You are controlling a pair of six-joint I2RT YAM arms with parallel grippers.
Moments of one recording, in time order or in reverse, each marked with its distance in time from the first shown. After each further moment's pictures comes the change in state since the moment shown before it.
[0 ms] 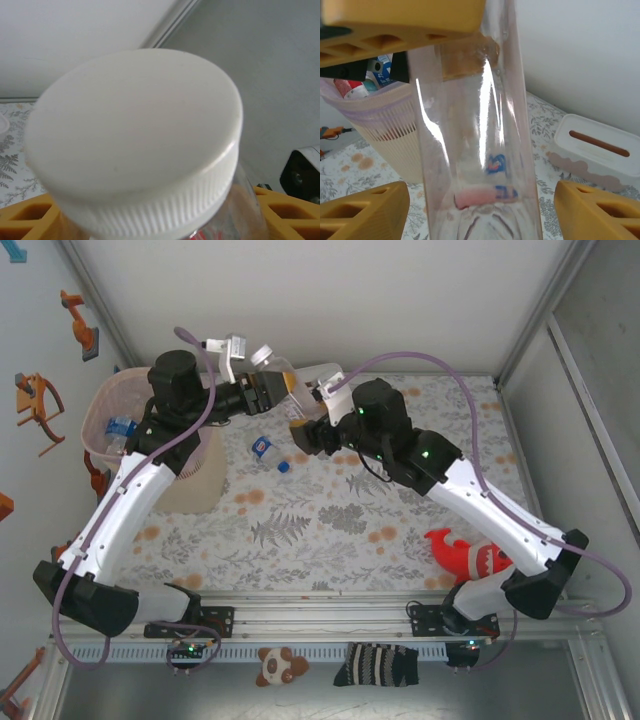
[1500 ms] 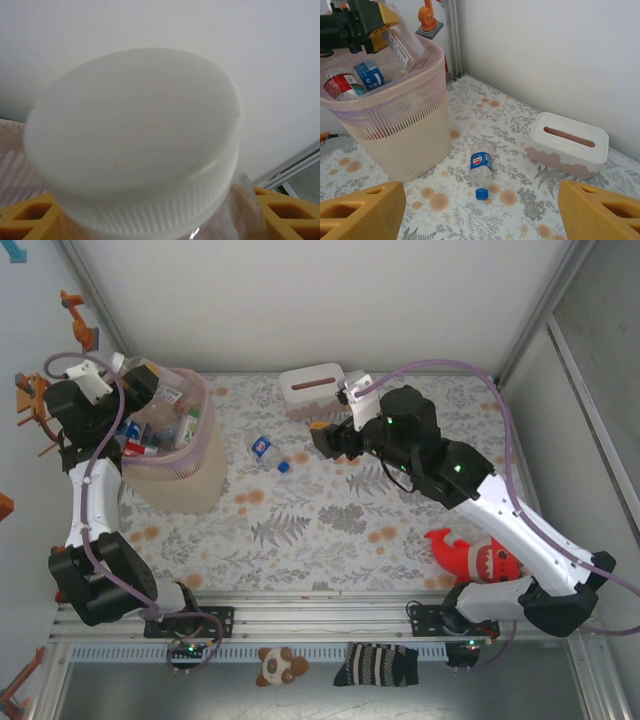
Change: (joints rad) left arm 0.777 0.074 -0.307 0.403 0.127 0.007; right arm 0.000 -0.125 -0.039 -0.061 0.077 -0.001
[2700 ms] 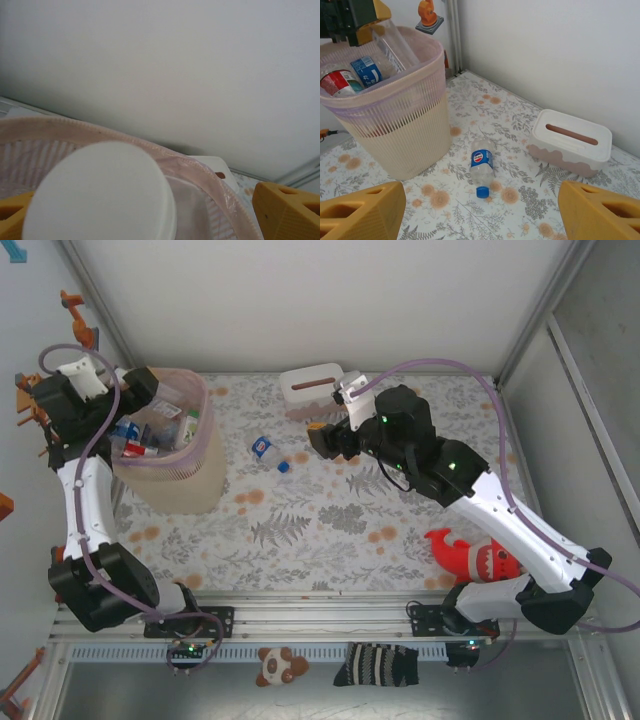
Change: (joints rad) left arm 0.024 -0.044 0.126 -0.340 -0.092 0.232; right arm 0.000 0.019 0.003 0.000 -0.004 0.000
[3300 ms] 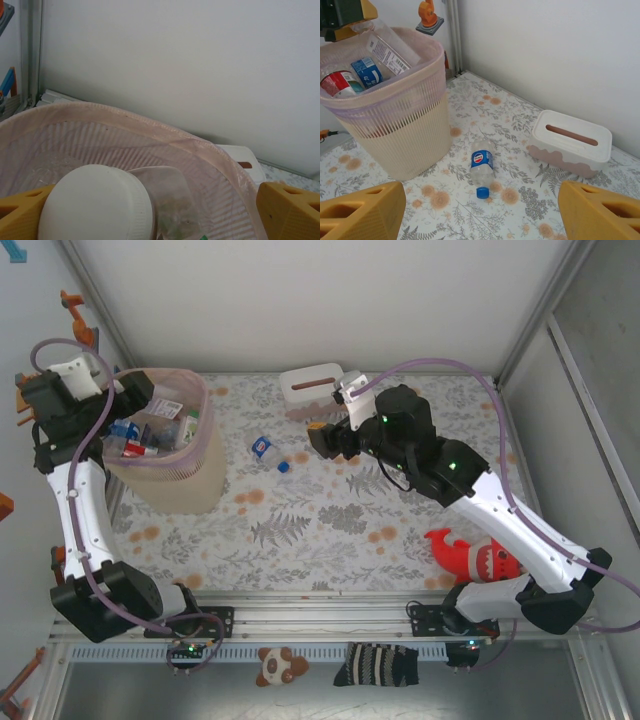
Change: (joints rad) left arm 0.008 -0.055 0.092 -0.251 -0.112 0.114; right arm 0.000 0.000 0.003 0.000 0.000 0.000
